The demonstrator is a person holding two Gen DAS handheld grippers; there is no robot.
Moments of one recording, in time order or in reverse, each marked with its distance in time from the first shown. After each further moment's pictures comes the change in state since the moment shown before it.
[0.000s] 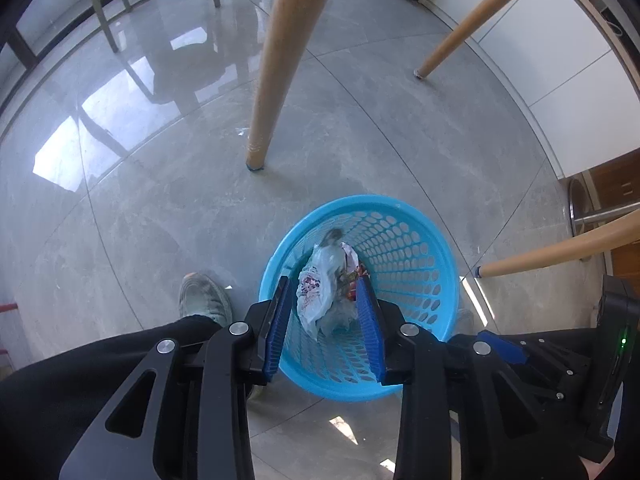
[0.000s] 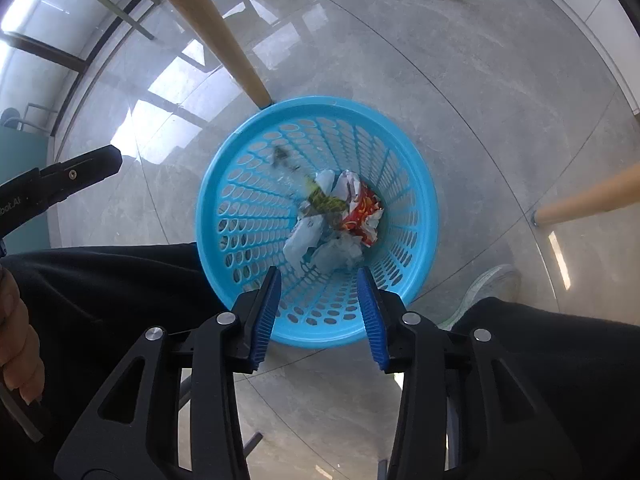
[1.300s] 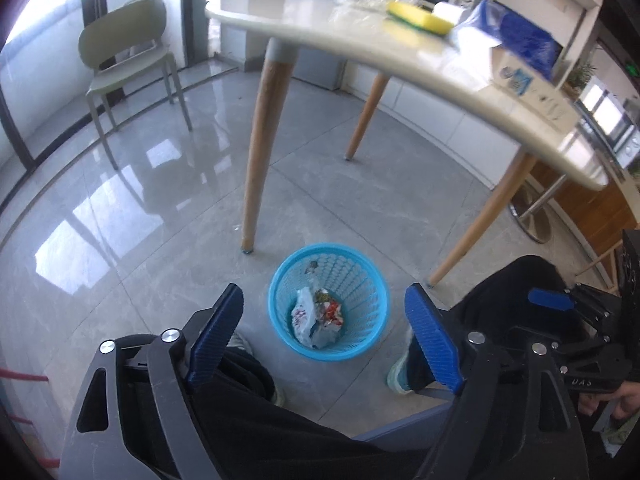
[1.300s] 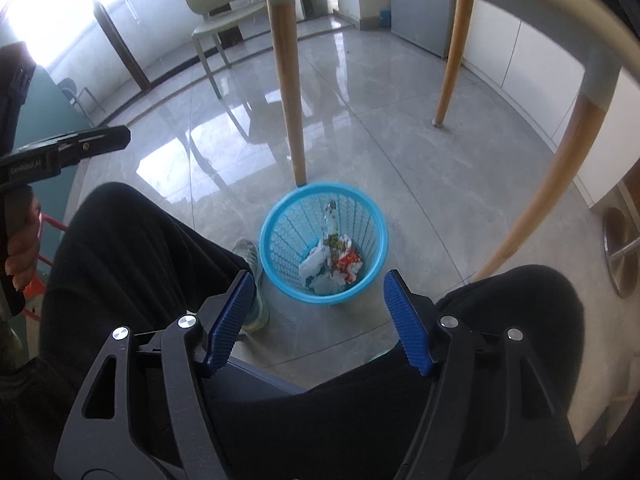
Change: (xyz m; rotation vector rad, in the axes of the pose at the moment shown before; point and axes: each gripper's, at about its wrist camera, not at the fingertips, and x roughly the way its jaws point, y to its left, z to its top) left arm -0.228 -0.015 -0.108 0.253 -0.354 -0.088; right arm -0.250 0.031 -0.157 -0.232 -0.423 -0.033
